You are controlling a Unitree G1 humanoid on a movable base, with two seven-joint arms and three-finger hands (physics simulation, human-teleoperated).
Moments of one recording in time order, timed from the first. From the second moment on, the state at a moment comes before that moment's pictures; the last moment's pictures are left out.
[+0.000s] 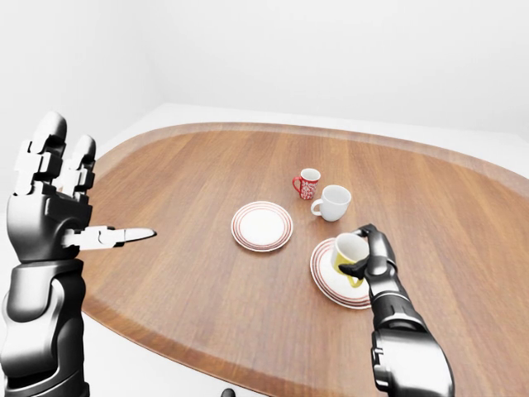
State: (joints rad) left arm -0.14 0.15 0.26 -0.53 -0.08 0.09 -0.11; right arm -0.60 -0.44 -0.14 1.25 -0.31 -0.09 -0.18
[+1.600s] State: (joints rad) left arm -0.13 0.14 0.25 -0.54 -0.07 0.09 -0.12; right arm -0.62 -0.43 -0.15 1.32 -0.35 -0.09 -0.24
